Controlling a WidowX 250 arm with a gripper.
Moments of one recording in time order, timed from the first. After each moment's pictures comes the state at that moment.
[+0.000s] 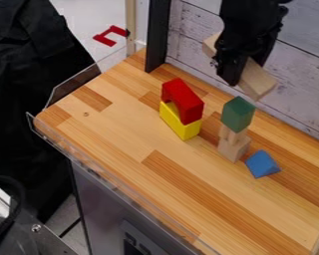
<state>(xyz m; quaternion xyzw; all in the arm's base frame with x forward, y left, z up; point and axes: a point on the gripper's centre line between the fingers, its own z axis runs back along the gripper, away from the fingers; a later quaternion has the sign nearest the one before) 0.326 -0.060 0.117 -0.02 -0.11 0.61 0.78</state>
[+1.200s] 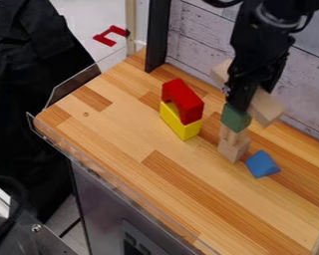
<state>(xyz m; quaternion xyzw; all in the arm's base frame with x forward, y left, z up) 0.319 -0.071 0.092 -0.01 -0.05 0.63 0.77</state>
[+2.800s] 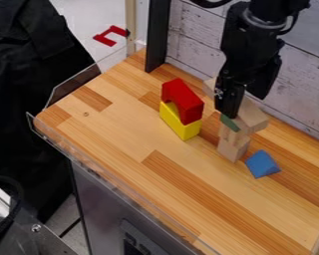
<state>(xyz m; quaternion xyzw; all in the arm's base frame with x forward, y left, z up) 0.320 -0.067 0.089 -0.03 -0.04 0.64 0.77</state>
